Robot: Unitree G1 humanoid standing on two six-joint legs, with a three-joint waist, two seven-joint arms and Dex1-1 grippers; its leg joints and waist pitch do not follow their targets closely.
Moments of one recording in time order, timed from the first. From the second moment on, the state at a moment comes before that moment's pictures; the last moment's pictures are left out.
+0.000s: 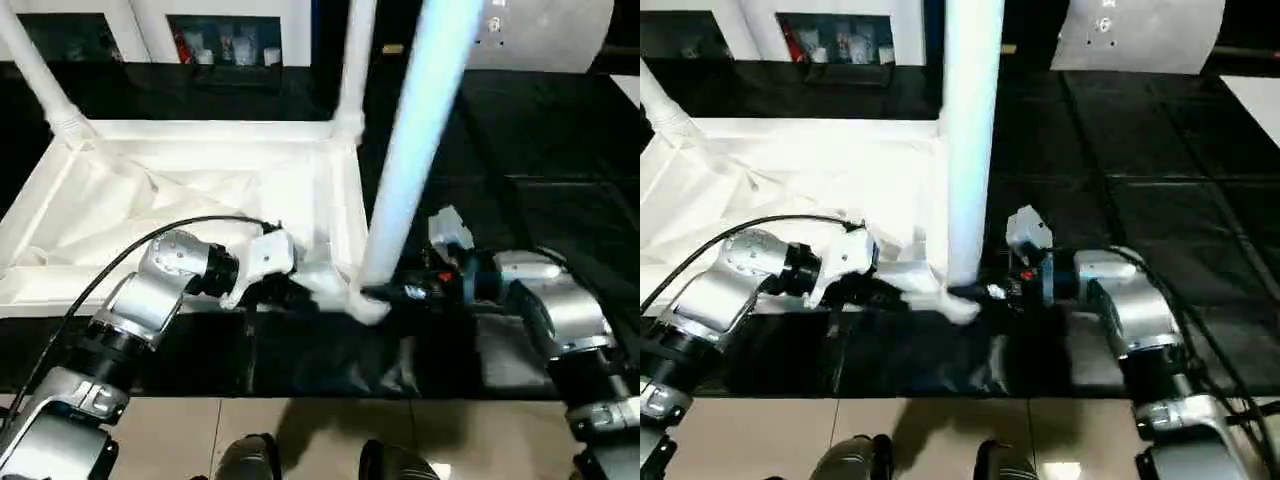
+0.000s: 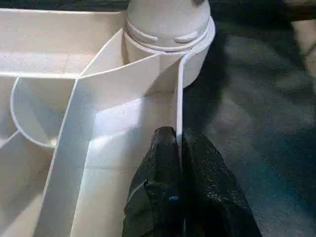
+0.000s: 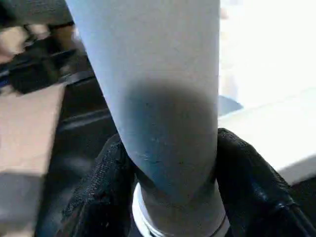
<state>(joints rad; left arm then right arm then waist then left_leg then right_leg) -0.59 0.46 -0.32 0.36 -0.02 0.19 -1.24 -0.50 -0.38 0.12 0.36 0.26 0.24 1.22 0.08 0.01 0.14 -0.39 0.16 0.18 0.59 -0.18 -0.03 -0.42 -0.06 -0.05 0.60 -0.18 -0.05</state>
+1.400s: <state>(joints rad) -0.69 0.29 -0.27 0.48 0.06 0.25 -0.91 -0.59 -0.25 -0.01 0.51 0.11 0.10 0.70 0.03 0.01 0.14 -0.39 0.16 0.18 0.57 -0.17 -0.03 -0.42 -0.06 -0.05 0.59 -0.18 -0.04</state>
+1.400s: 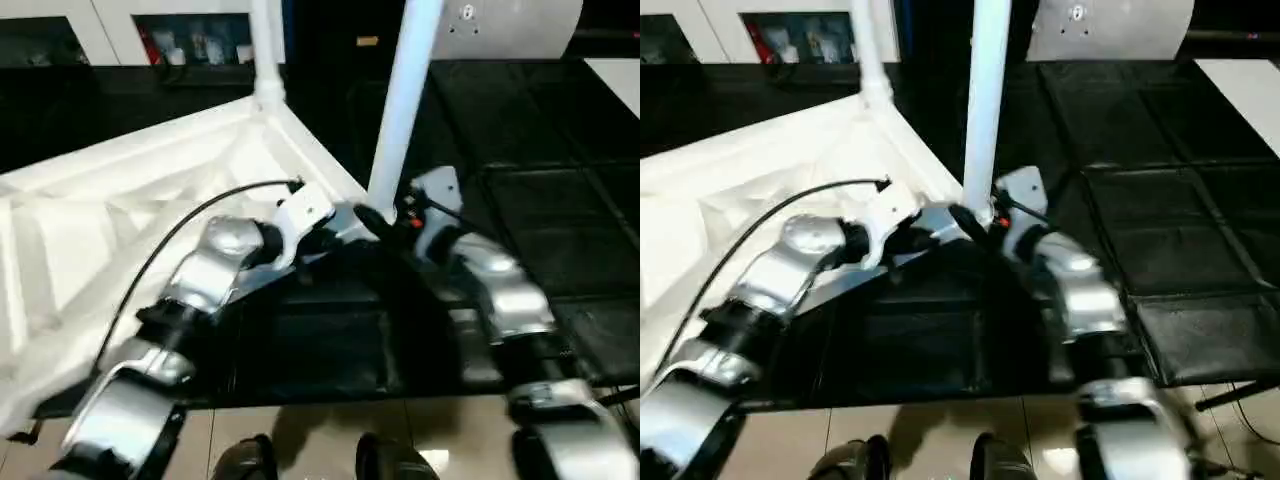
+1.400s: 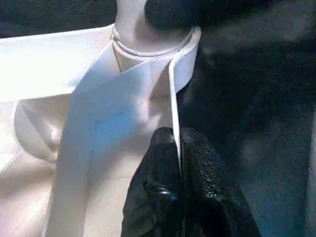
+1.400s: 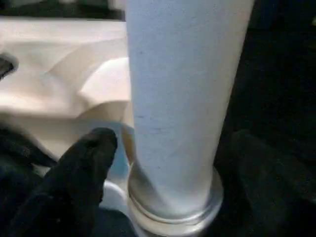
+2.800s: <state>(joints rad) -0.55 0.51 -0.32 0.34 -0.05 0.04 -1.32 -0.56 -0.43 0.17 0.45 0.23 0.13 1.42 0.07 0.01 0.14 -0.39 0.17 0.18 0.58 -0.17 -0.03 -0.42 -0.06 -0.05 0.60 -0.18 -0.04</state>
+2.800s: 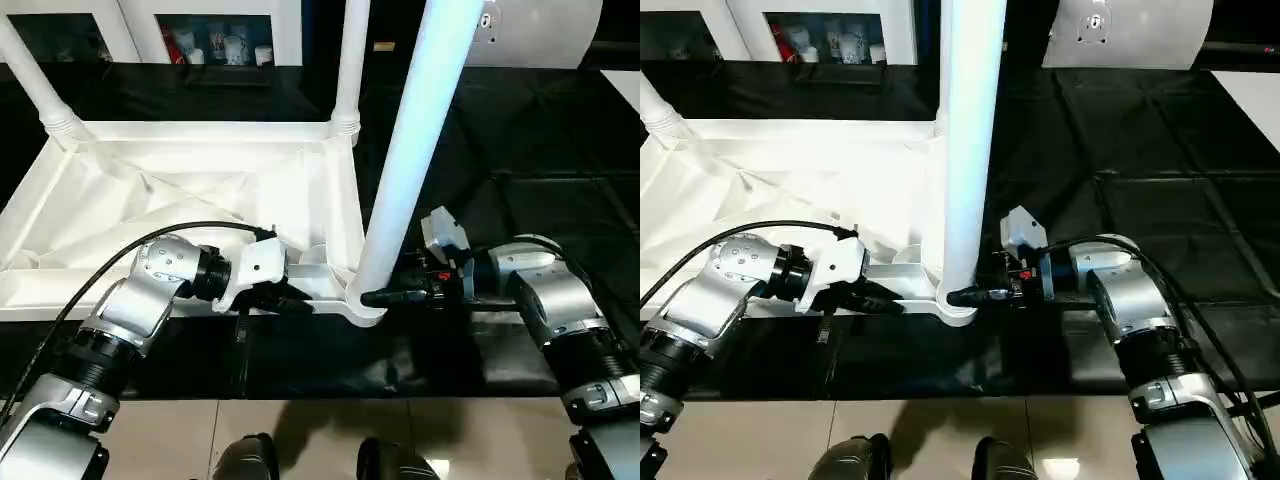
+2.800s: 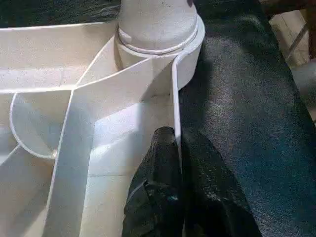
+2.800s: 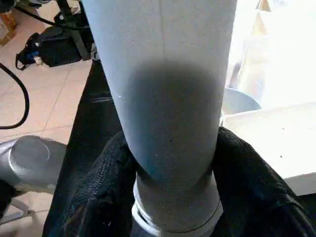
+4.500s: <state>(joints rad) -0.62 0.45 -0.30 0.45 0.01 0.02 -1.17 -0.61 -0.40 0.09 0.51 0.16 0.07 1.14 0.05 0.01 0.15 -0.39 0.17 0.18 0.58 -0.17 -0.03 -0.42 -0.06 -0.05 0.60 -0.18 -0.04</state>
